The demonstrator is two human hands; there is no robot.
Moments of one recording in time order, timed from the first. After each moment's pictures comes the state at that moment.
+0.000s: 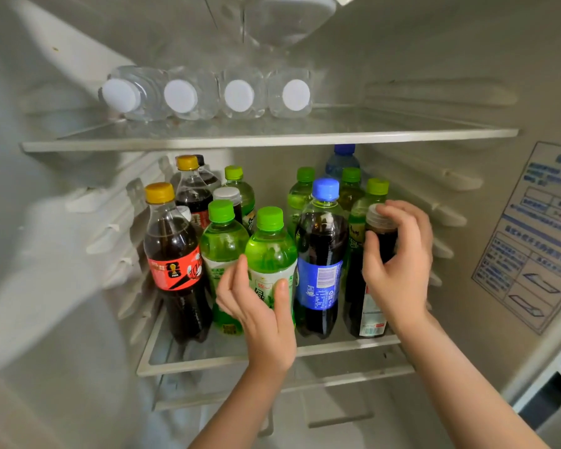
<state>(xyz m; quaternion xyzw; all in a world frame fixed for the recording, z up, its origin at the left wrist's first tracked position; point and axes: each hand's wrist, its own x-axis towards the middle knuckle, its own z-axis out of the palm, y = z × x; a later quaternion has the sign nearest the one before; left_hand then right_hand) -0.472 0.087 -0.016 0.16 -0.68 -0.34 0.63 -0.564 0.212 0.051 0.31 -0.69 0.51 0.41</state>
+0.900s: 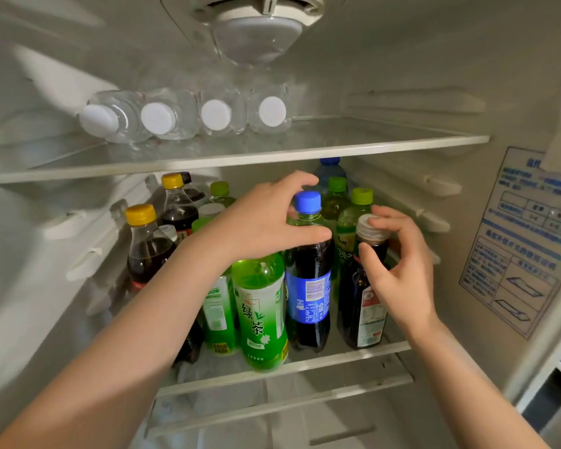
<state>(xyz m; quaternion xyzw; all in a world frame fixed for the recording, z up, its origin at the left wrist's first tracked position) -0.487 0.051 0.159 -0.06 -0.96 -0.21 0.16 -0.574 0.232 0.056 0.35 -0.66 0.58 0.31</state>
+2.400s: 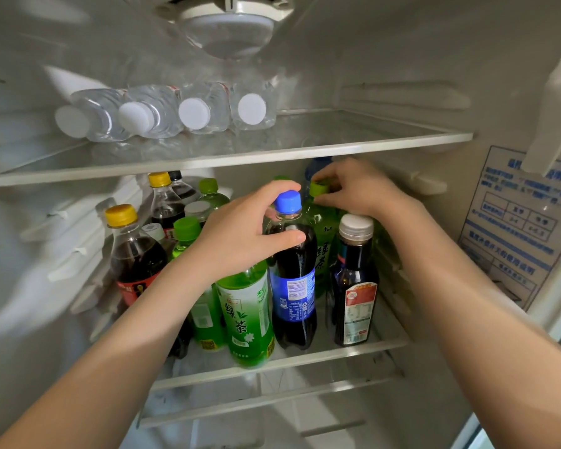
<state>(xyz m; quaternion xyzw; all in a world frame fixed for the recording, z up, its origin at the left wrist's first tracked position) -0.485 0.056 0.139 0.00 -0.95 -0.25 0.19 -0.655 0.198 0.157 0.40 -0.88 0.23 0.10</state>
